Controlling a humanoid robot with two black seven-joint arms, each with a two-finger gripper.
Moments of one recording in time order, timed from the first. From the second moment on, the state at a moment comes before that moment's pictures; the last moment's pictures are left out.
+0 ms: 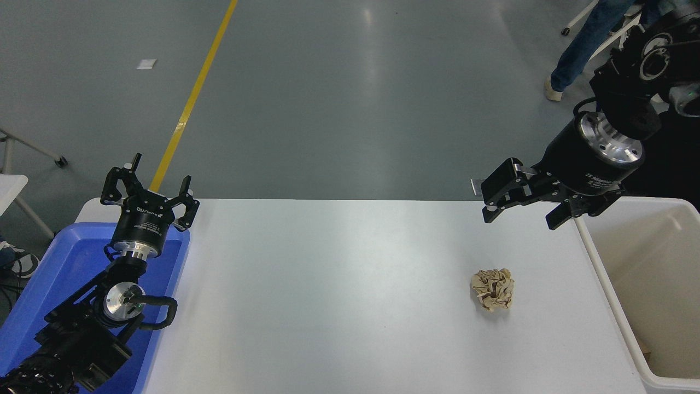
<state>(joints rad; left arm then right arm) -0.54 0.24 -0.94 -0.52 0.00 -0.56 -0.50 2.30 -0.40 -1.22 1.48 -0.07 0.79 -0.07</state>
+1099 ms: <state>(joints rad) -0.54 0.24 -0.94 -0.52 0.00 -0.56 -0.50 2.28 -0.39 -1.21 1.48 -0.07 0.79 -0.07</state>
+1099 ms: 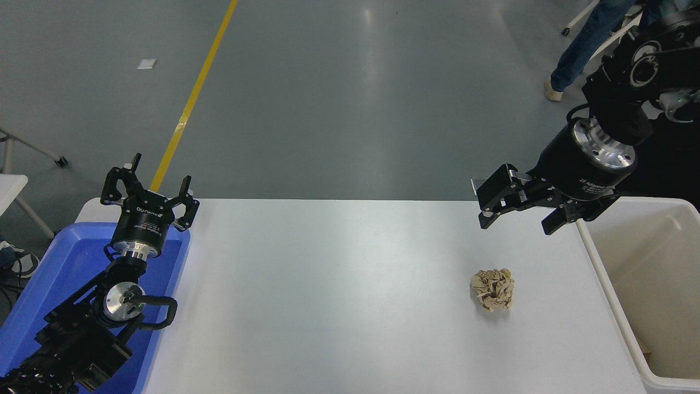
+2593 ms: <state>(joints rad) -0.54 0.24 -0.94 -0.52 0.00 -0.56 -0.50 2.16 -0.33 -1.19 1.33 0.05 0.79 -0.07</state>
